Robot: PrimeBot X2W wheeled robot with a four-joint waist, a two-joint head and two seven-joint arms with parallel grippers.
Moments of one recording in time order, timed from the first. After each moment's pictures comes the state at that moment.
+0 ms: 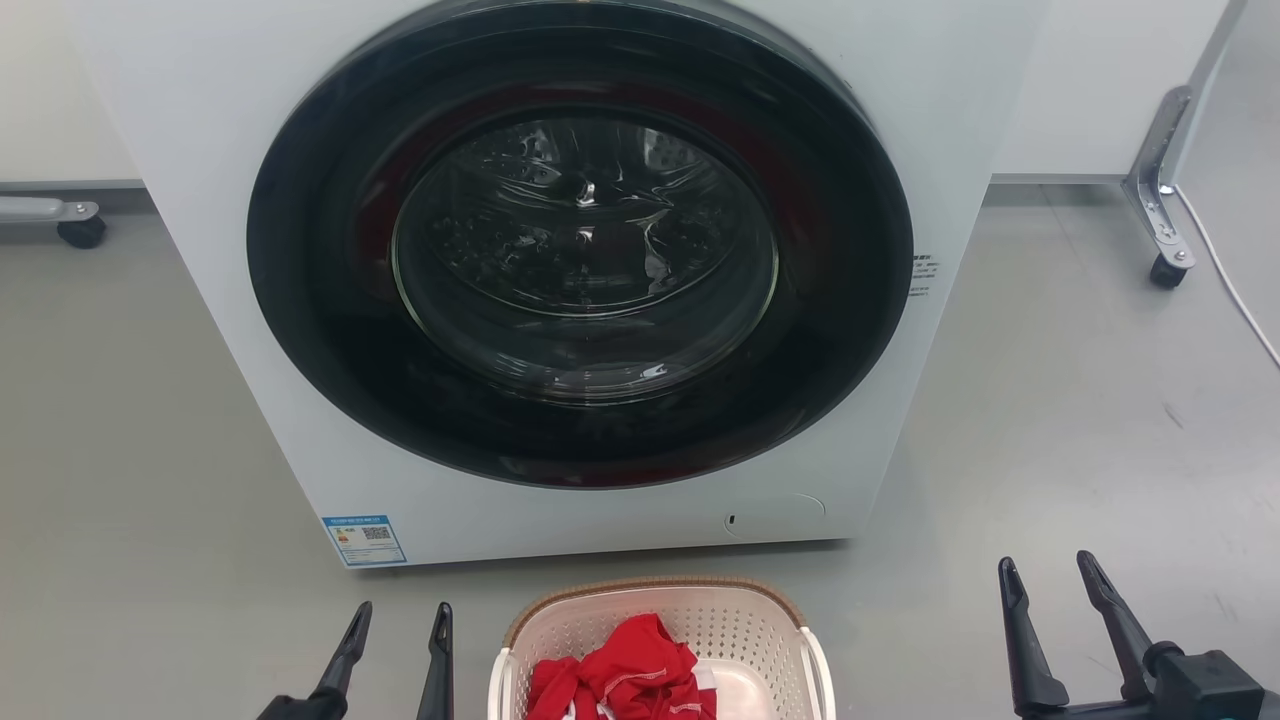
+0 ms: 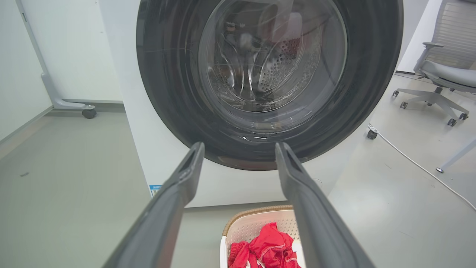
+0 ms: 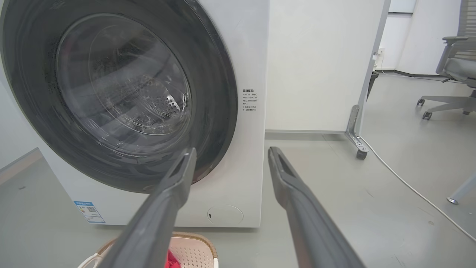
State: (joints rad) left arm 0.09 0.18 -0.30 0.08 -0.38 0.12 -0.18; right arm 0.07 -0.27 0.26 0.05 0.33 -0.13 -0.23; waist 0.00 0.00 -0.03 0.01
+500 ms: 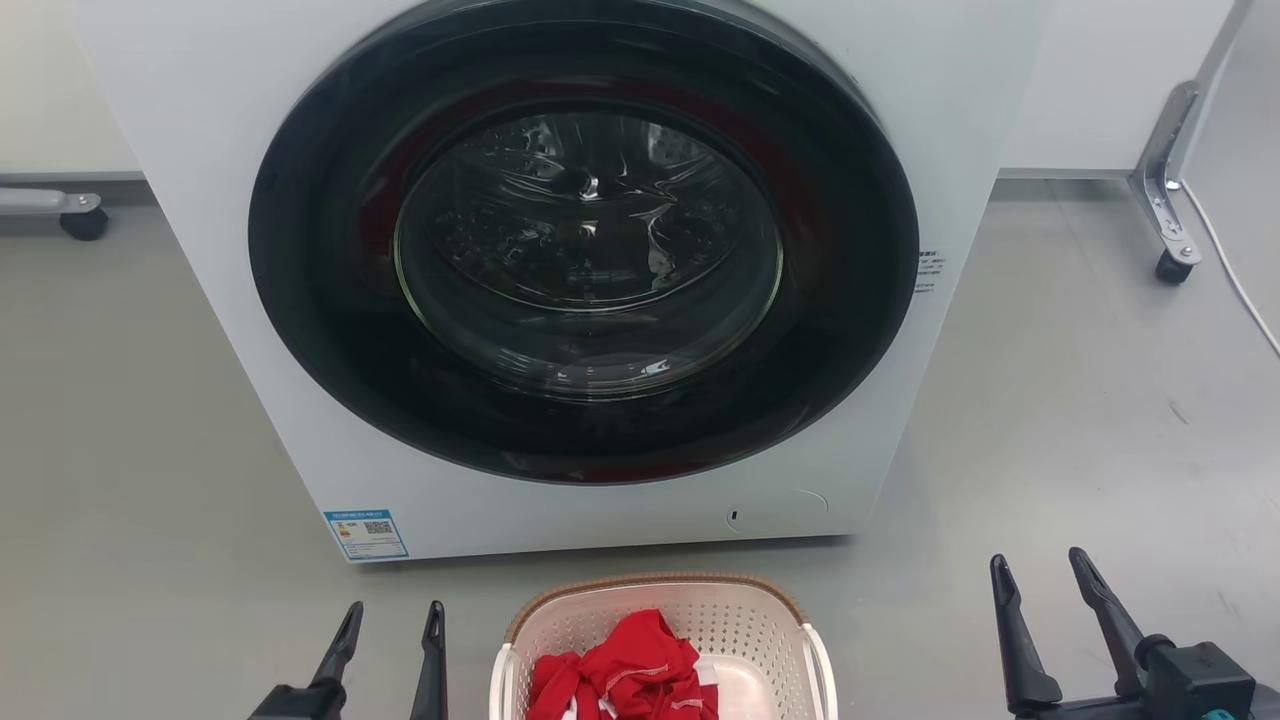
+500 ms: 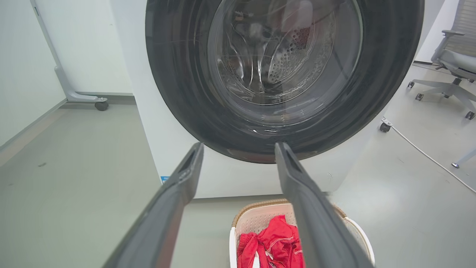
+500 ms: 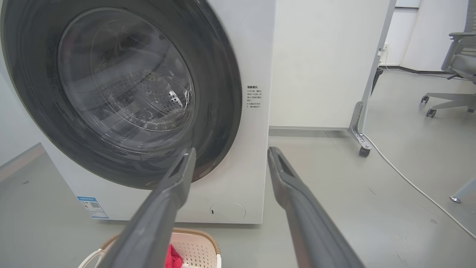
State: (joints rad) left arm 0.10 0.14 -0.24 0.05 -0.32 0.12 -0.10; right arm 0.08 -0.25 0.26 0.02 0.31 -0.13 -0.18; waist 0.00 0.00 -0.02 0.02
